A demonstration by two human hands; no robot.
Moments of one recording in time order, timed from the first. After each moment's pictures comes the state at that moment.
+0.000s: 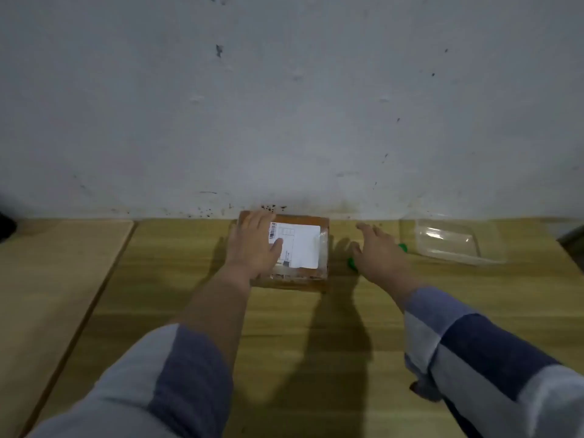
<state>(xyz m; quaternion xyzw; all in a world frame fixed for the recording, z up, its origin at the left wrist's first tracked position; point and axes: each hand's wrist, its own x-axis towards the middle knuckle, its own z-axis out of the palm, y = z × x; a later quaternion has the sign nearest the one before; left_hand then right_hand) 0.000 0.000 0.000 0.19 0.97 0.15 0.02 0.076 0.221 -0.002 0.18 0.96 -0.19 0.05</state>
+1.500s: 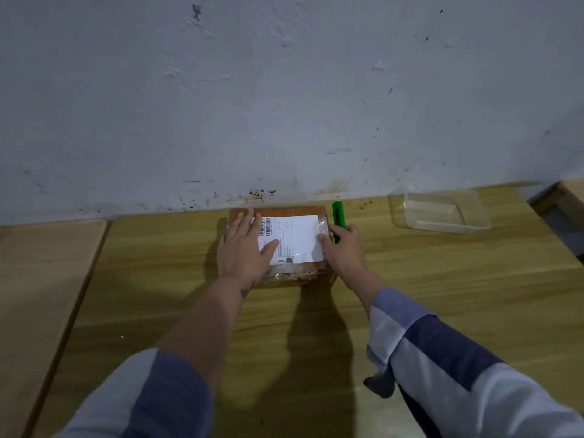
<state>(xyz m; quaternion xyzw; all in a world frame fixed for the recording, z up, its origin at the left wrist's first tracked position) -0.003 -0.022 -0.055 0.17 0.97 0.15 0.04 0.066 0.152 -0.044 0.32 0.81 -0.49 -0.04</state>
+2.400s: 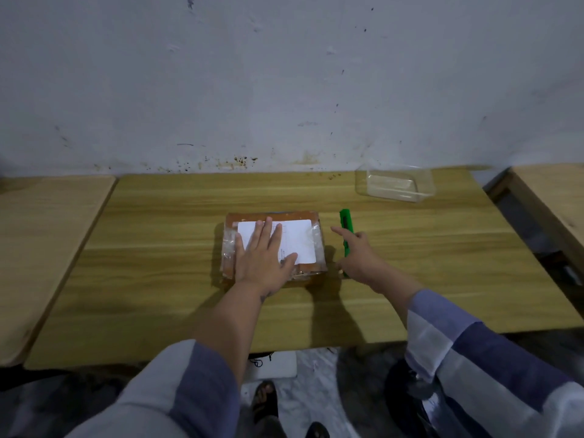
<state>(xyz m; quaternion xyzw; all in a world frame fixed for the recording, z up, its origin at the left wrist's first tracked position) 0.174 0.011 -0.048 0.21 0.97 0.09 0.09 0.239 0.191 -0.004 0.24 0.86 -0.43 0.11</state>
